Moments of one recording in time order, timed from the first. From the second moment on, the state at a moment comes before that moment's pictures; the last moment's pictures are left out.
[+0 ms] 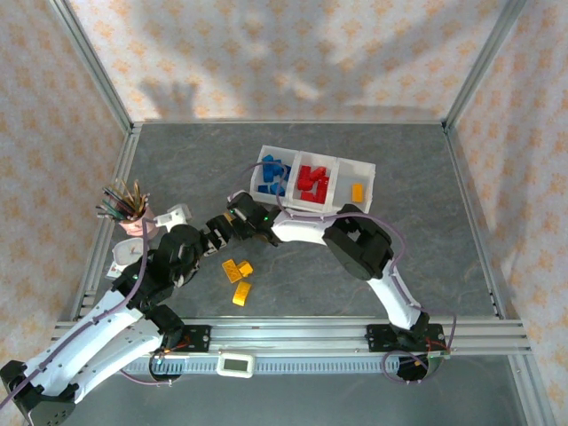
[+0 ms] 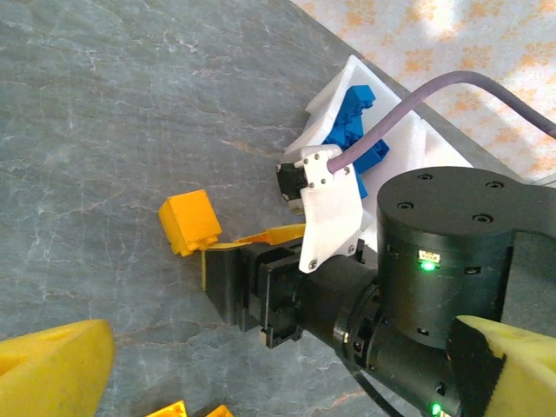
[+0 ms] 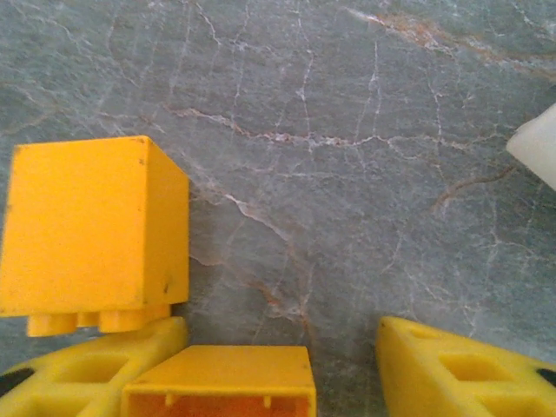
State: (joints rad) left arm -0.63 0.62 0.60 -0.57 -0.40 -0.94; right arm 0.97 2.22 1.54 -0.22 0.18 0.28
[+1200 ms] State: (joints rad) left arm -0.63 0.91 0.63 -0.30 -0.18 -0.85; right arm 0.67 1.46 1.00 -0.29 0.31 0.53
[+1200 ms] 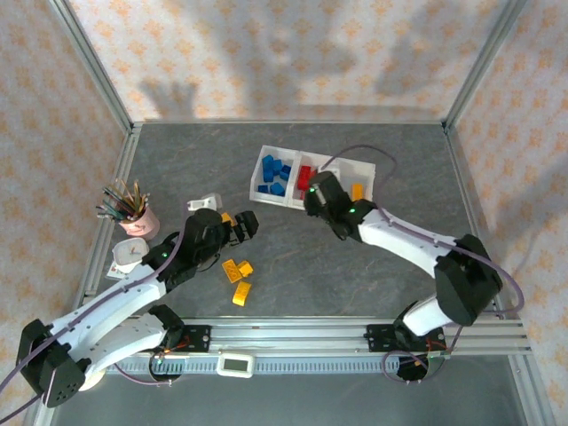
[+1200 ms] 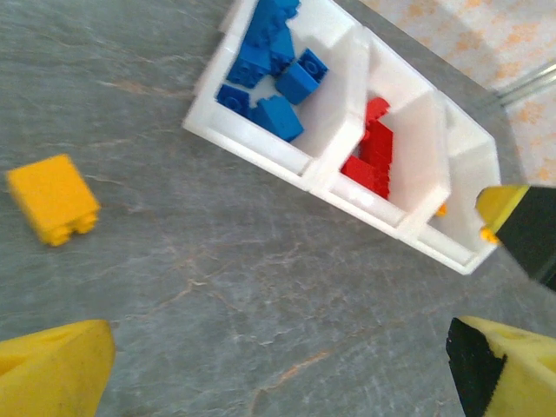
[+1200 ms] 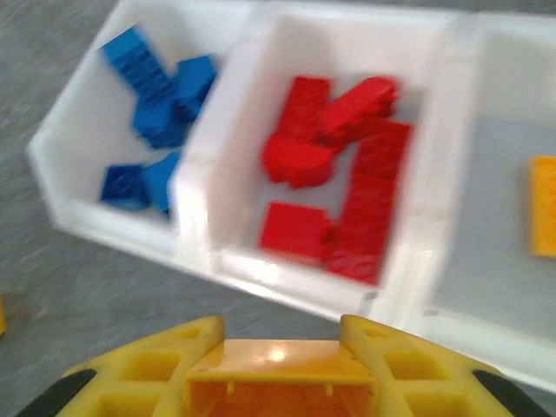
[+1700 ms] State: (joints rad) left arm -0.68 1.11 0.69 -0.12 -0.12 -0.85; right arm 0.36 1.66 1.13 -0.29 0.33 0.52
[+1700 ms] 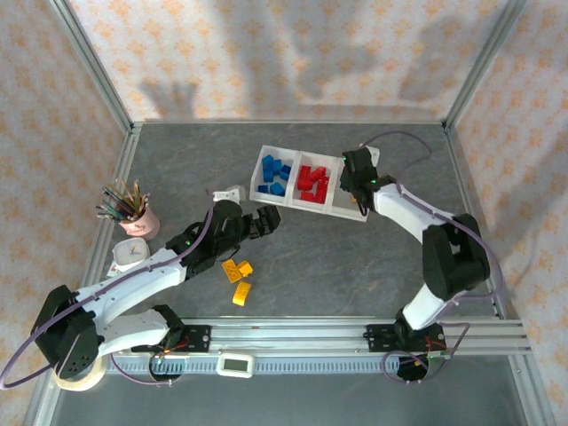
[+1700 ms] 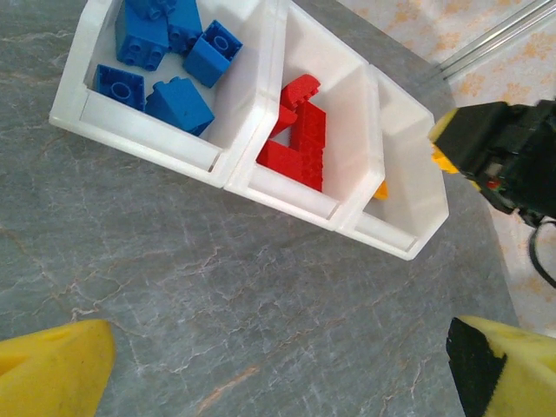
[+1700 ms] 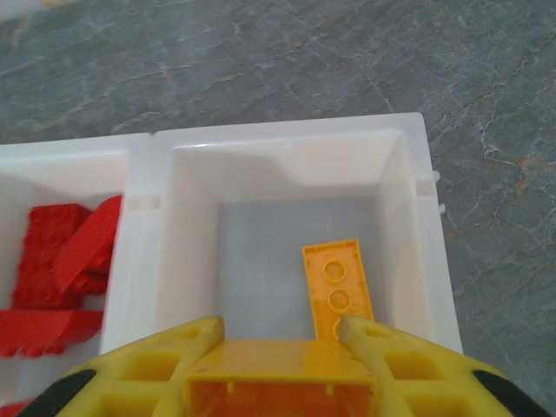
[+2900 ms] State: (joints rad) left arm -0.68 0.86 0.67 -0.27 -0.30 -0.84; right arm 0.83 1.48 1.03 -0.30 0.23 0.52
